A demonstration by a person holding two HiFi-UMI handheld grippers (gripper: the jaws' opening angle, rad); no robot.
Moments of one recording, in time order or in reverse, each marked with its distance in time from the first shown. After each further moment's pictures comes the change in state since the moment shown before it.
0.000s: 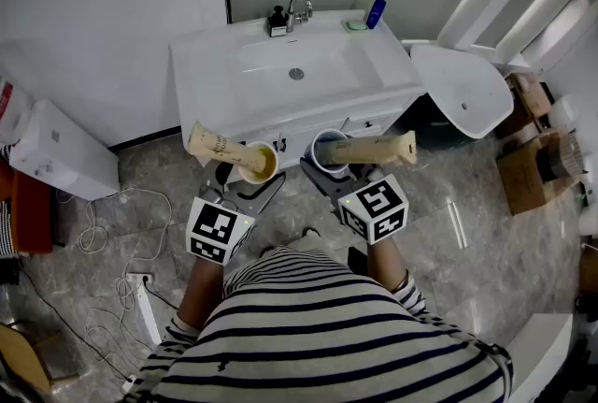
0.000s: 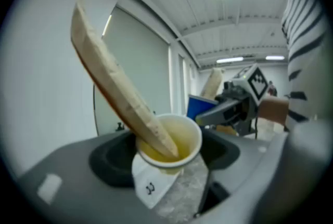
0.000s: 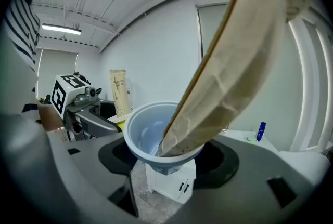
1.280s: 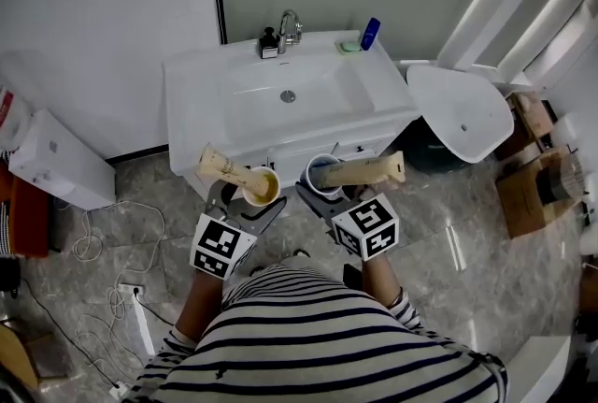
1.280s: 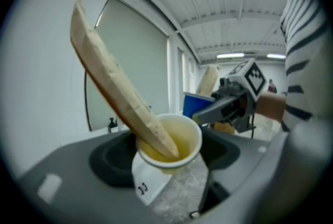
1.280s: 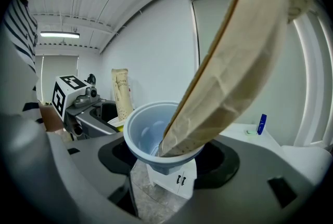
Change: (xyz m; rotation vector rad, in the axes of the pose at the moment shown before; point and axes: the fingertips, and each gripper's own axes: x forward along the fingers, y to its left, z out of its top) left arm 0.063 -0.032 -0.005 -0.004 0.065 -0.017; right arm -0.010 -0.054 -0.026 0.034 0.042 0.051
